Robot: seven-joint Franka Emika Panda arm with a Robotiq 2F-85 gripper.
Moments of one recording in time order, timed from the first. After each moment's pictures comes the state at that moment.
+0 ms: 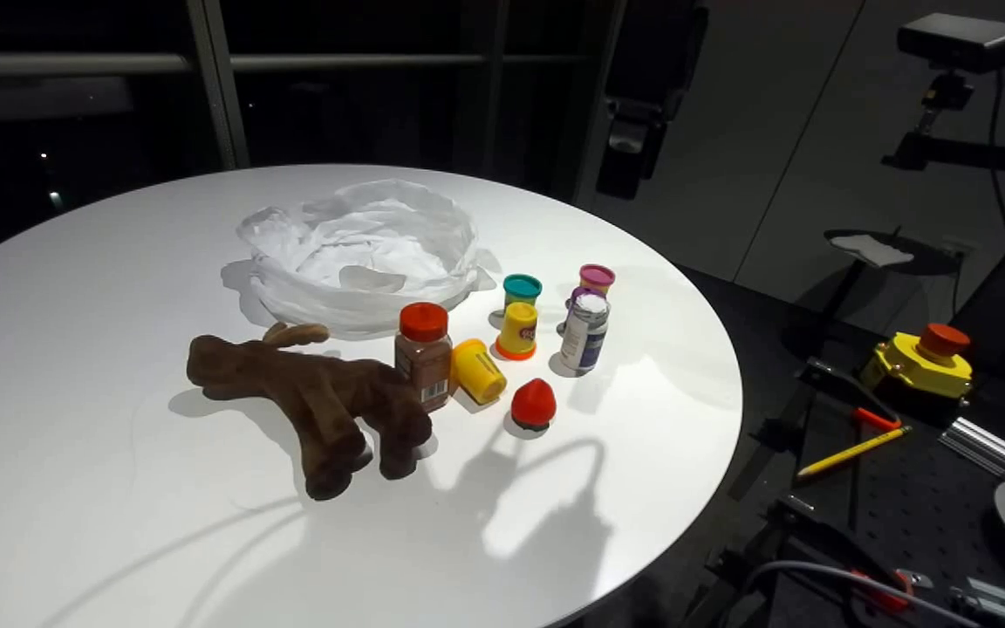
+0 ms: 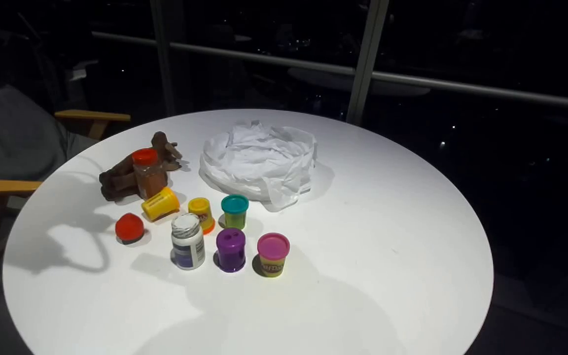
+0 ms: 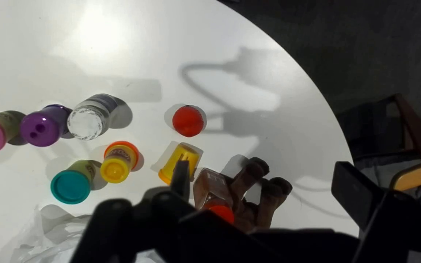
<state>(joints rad) 0.23 -0.27 0.17 -2.51 0.17 2.26 0.01</state>
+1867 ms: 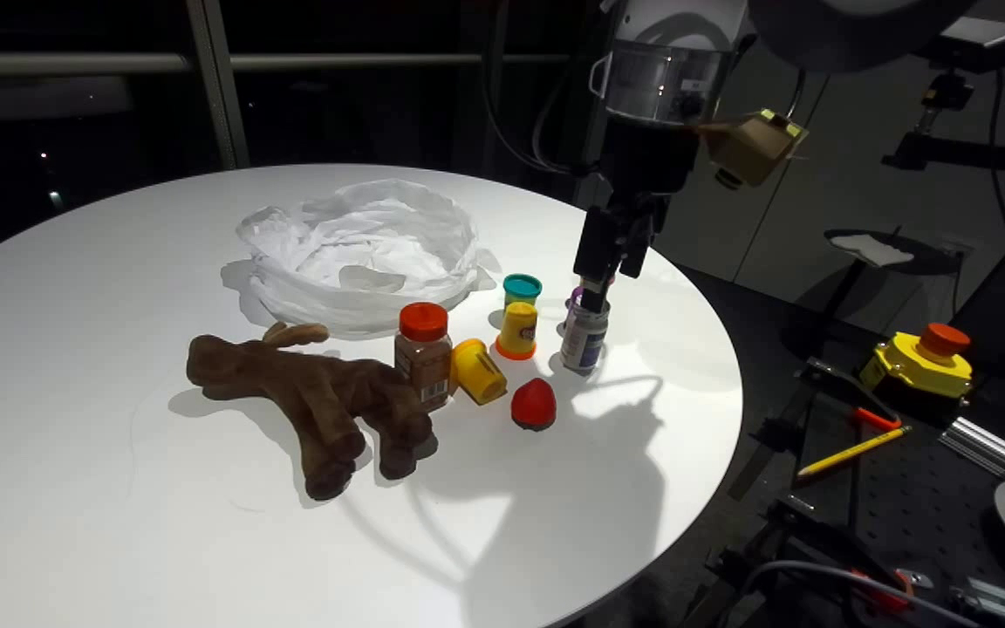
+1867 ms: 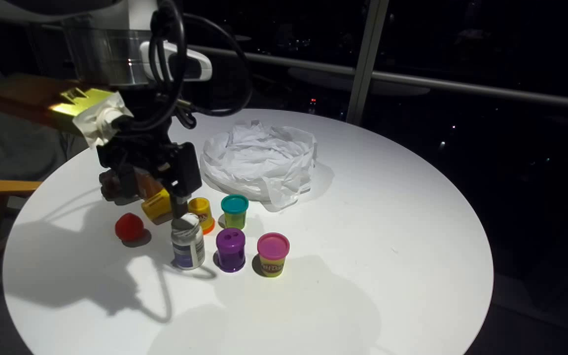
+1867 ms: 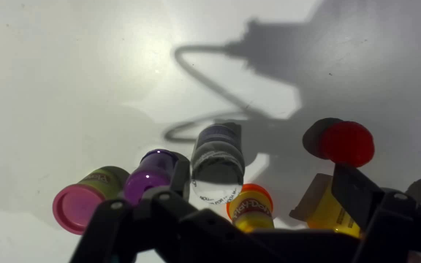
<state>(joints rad) 0.08 0.05 0.08 -2.59 -0.11 2.63 0.20</state>
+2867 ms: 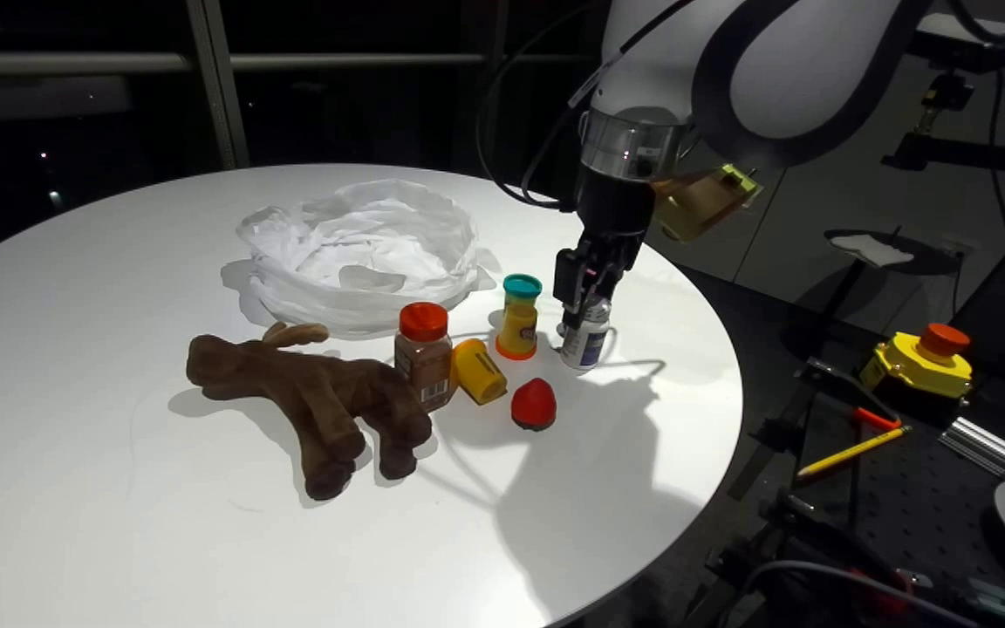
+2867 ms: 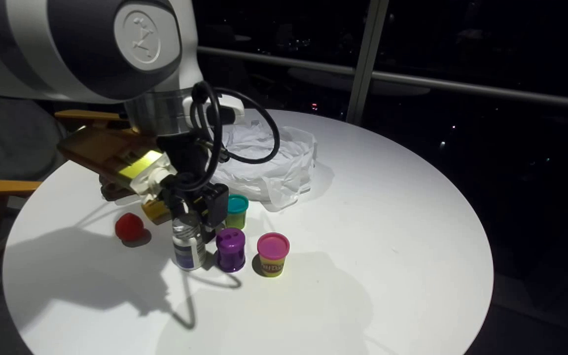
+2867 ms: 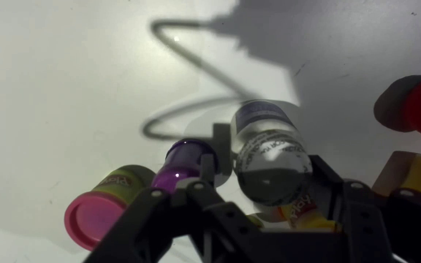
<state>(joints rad) 0.10 0.24 -0.02 -2.53 -0.23 2.79 0.34</state>
